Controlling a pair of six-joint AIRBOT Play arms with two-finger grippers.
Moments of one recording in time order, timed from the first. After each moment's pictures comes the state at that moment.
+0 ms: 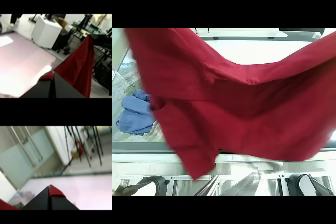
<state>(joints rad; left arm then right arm) 0.16 -1.29 1.70 0.14 -1.38 -0.89 -0.61 -0.84 1.15 -0.11 1.15 0.83</state>
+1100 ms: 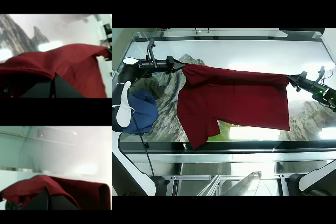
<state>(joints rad) 0.16 -2.12 1.94 0.41 -1.18 -0.97 -0.48 -2.02 1.42 -0.01 1.11 0.71</state>
